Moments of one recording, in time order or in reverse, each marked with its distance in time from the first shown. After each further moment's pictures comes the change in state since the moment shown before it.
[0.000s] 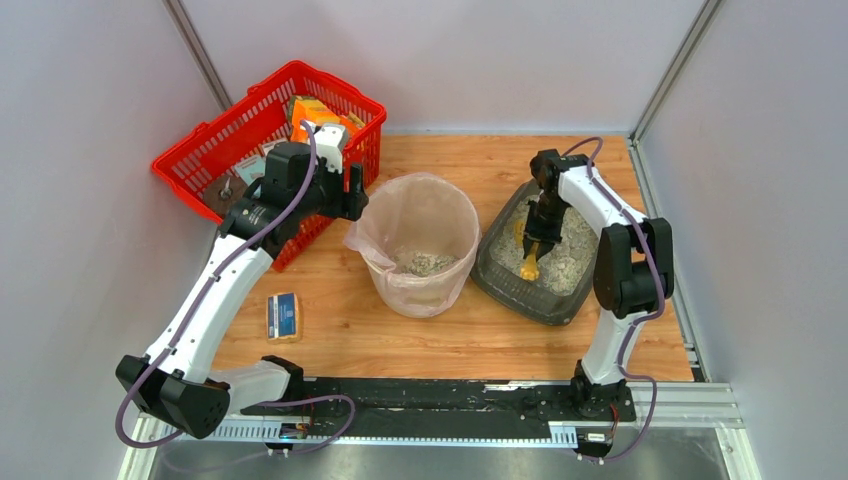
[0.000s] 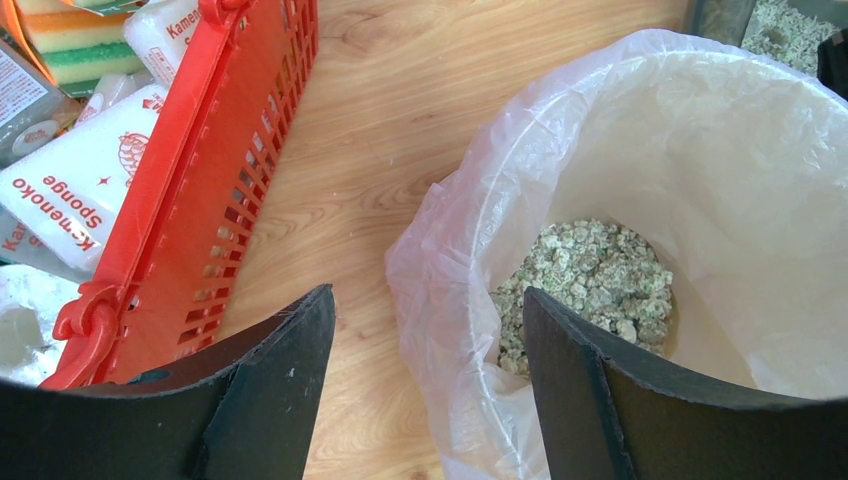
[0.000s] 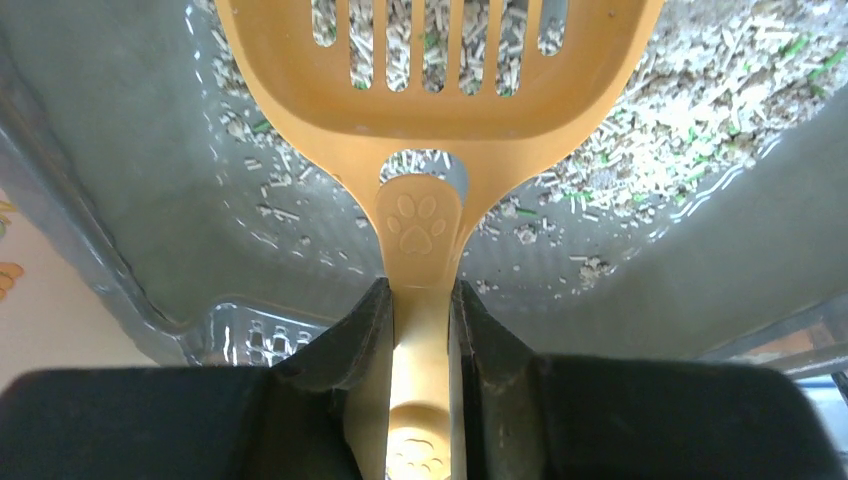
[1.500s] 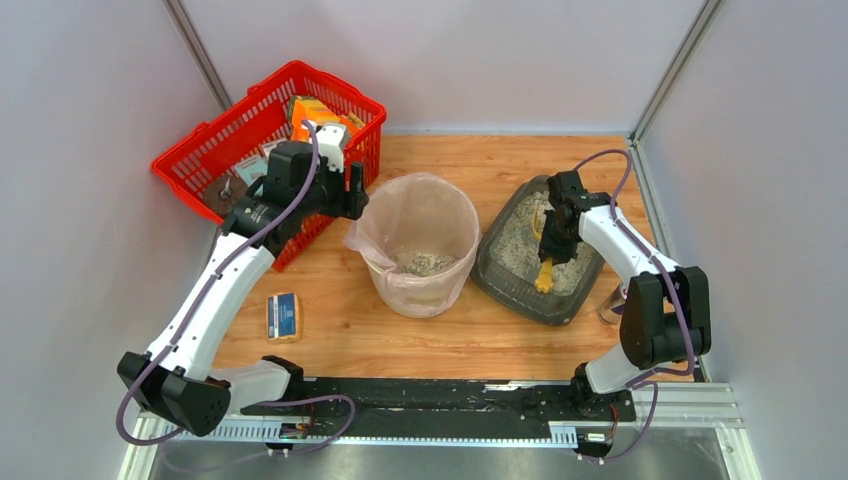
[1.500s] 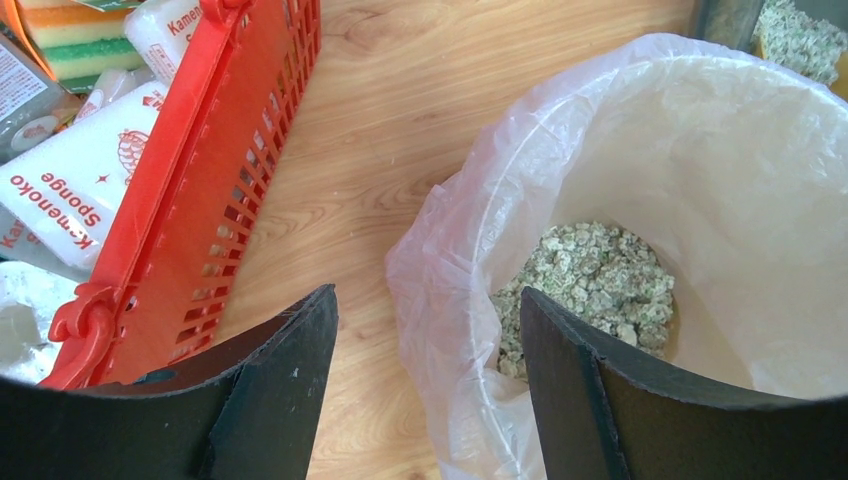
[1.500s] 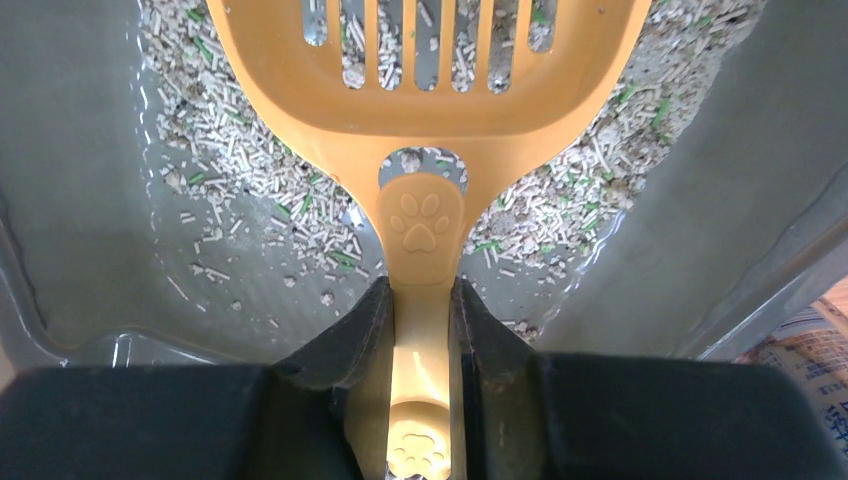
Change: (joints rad) left arm -0.006 0.007 0.001 0.002 -0.010 -0.006; right arm -0.013 -0.339 -0.390 0.376 0.175 -0.022
